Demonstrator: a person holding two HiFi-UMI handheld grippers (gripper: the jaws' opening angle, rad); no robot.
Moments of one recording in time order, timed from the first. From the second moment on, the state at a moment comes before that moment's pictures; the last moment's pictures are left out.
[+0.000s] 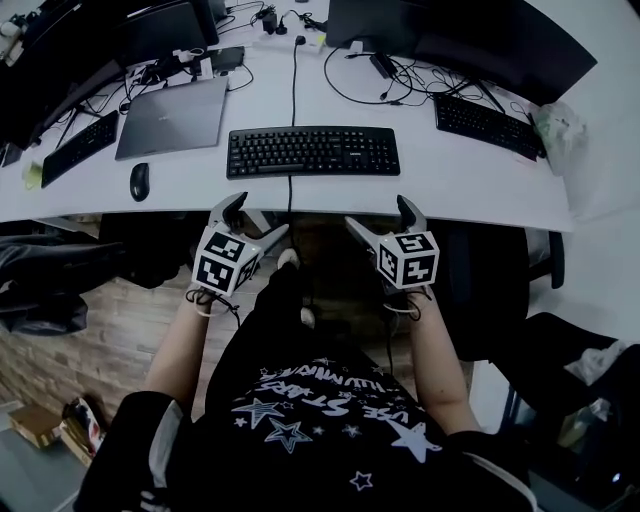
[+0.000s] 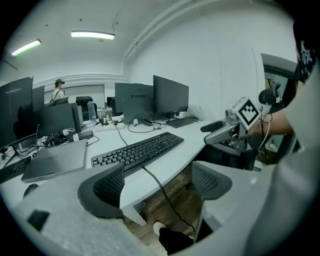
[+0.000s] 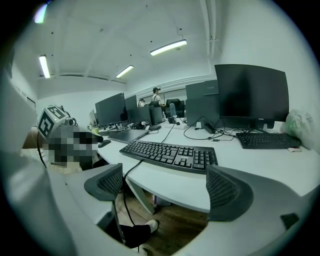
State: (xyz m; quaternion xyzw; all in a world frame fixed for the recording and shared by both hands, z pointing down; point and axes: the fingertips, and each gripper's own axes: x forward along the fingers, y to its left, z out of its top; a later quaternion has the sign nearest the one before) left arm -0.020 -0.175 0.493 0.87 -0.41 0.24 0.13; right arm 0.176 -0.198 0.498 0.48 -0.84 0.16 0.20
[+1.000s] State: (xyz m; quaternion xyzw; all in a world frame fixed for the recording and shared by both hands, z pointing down) left arm -0.056 -0.327 0.523 0.88 -0.36 0.28 0.12; right arm 0.122 -0.361 0.570 0.11 -0.81 0.02 0.58
